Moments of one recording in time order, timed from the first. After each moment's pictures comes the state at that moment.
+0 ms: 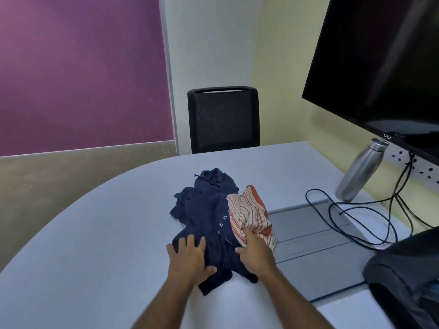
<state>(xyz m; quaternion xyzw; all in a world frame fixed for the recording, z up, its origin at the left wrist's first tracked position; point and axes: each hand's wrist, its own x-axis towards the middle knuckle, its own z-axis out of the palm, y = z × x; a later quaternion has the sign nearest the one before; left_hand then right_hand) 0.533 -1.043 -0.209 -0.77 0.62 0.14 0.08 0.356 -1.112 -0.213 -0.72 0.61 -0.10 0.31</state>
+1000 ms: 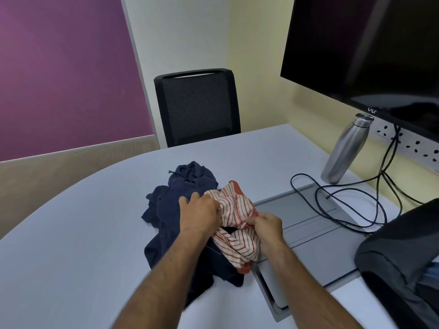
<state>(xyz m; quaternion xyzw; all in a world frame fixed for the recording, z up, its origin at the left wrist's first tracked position) 0.474 -1.163 -0.177 -0.73 0.67 -0.01 -0.08 0.305 -1.189 -0.231 -0.29 0.65 -0.43 0.55</state>
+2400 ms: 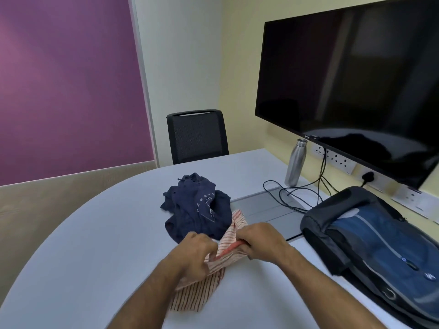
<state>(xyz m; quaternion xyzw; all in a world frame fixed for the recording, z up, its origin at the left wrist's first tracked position) 0.482 -0.889 -0.107 -0.50 0.86 0.09 -0.05 0.242 -0.938 -0.077 -0.93 0.36 -0.05 -0.01</state>
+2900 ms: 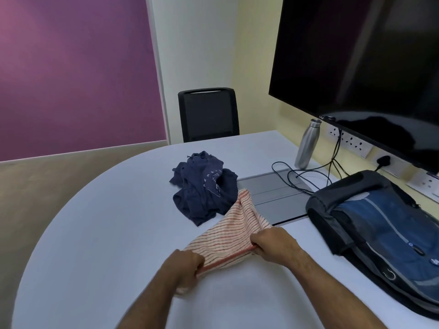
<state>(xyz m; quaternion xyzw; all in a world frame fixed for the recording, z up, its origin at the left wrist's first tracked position) 0.475 -0.817 -0.183 -0.61 0.77 0.12 0.11 0.201 -0.905 -0.142 -0.92 0.38 0.05 0.00</state>
